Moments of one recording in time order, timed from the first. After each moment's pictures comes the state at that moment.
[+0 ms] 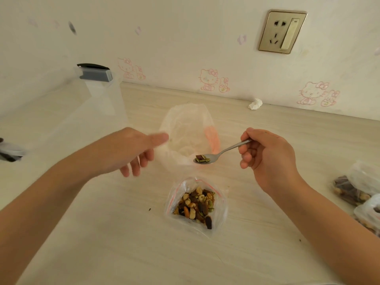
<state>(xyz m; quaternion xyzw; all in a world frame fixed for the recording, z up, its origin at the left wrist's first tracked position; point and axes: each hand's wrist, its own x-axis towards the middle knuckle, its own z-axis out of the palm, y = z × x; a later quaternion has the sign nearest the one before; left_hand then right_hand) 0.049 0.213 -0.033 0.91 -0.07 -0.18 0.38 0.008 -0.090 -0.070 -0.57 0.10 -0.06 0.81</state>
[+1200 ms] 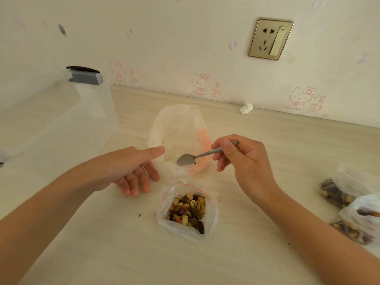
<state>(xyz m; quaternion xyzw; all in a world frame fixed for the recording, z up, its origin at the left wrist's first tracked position) 0.058 0.198 -0.062 0.85 0.03 -0.34 0.41 0.004 -0.083 -0.084 -0.74 -0.09 -0.13 0.65</state>
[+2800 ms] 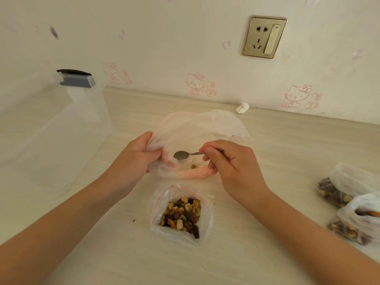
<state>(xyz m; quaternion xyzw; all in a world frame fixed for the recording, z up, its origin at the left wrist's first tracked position) 0.050 0.157 -0.083 0.77 -0.05 -0.09 0.63 0.007 -0.079 -0.096 -0.82 -0.12 -0.17 0.53</state>
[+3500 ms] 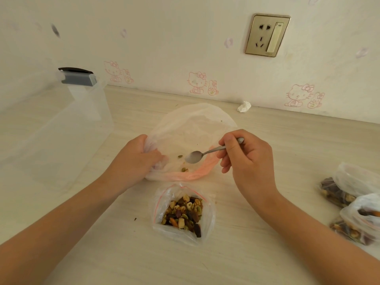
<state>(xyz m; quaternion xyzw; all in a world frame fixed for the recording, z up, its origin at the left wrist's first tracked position) 0.058 0.165 -0.087 0.87 -0.01 -0.07 0.49 0.000 -0.077 -0.081 -0.75 -0.02 -0.23 0.62</state>
